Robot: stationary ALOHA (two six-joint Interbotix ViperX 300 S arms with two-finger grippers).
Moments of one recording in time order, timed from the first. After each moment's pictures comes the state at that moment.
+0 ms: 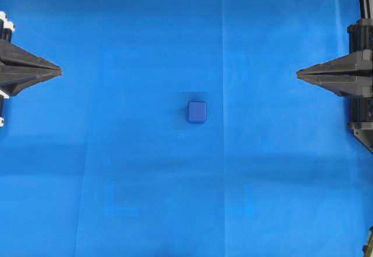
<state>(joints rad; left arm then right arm) 0.00 -0.96 1.17 0.00 -0.29 0.00 0.00 -0.96 1.17 0.00 -0.29 0.00</state>
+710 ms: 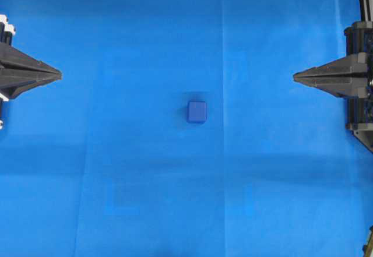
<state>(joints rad) -0.02 -0.97 1.17 0.00 -0.27 -0.01 0.00 -0.96 1.16 0.00 -0.23 0.00</state>
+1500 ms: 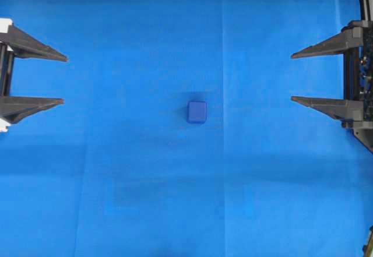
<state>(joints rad) -0.03 -0.91 1.17 0.00 -0.31 -0.01 -0.01 -0.93 1.16 0.00 -0.23 0.00</state>
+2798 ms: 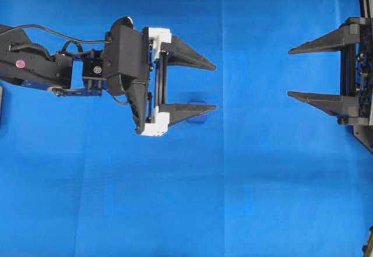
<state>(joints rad) -0.01 -0.06 0.56 0.01 -0.41 0.00 -0.04 -0.91 1.16 0.01 -0.24 0.00</state>
